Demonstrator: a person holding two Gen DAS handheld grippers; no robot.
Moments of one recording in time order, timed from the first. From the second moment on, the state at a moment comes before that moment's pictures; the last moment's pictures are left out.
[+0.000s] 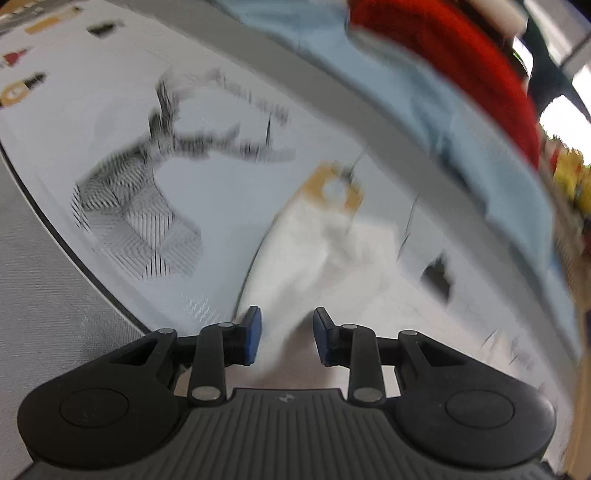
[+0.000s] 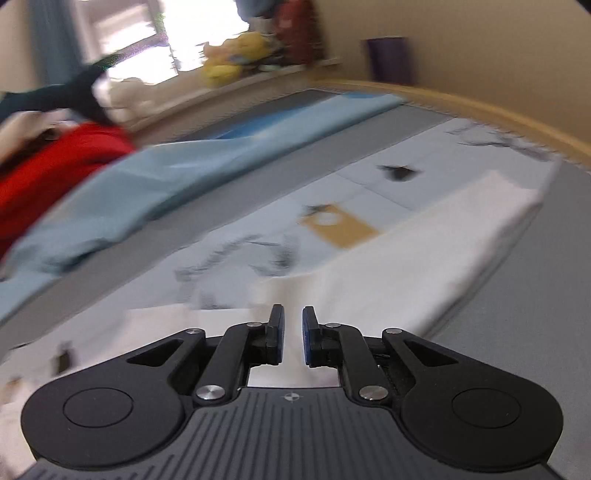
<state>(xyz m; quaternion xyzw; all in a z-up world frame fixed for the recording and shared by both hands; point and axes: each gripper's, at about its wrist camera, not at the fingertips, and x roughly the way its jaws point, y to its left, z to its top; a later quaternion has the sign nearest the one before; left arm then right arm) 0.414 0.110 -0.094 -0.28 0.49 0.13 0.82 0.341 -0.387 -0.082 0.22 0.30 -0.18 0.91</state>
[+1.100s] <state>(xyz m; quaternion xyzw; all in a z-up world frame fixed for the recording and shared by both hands) 0.407 0.025 -0.059 -0.20 0.48 0.03 0.85 0.304 -0.684 -0.154 0.45 0.22 -0.36 0.79</state>
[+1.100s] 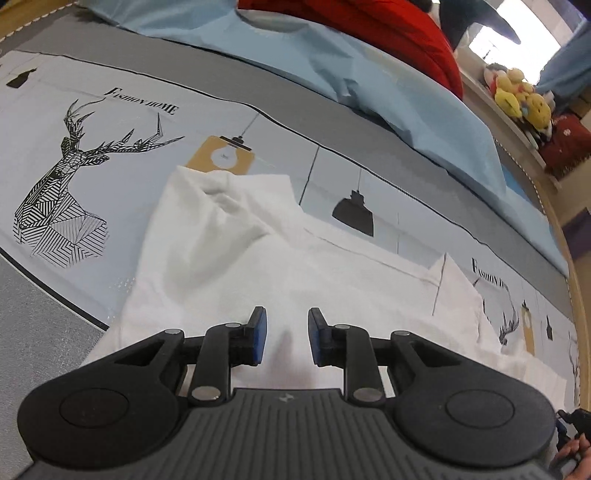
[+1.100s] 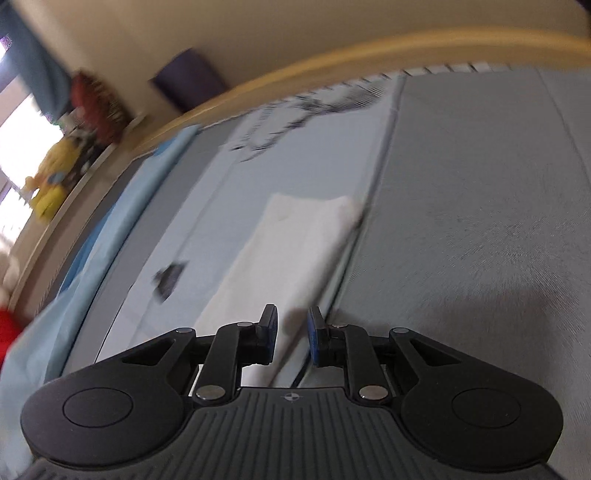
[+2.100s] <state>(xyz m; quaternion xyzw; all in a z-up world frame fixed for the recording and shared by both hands) 0.381 0.132 -0.021 -0.32 0.43 0.09 0.84 0.350 -0.333 0.002 0.18 0.13 0.07 0.97</state>
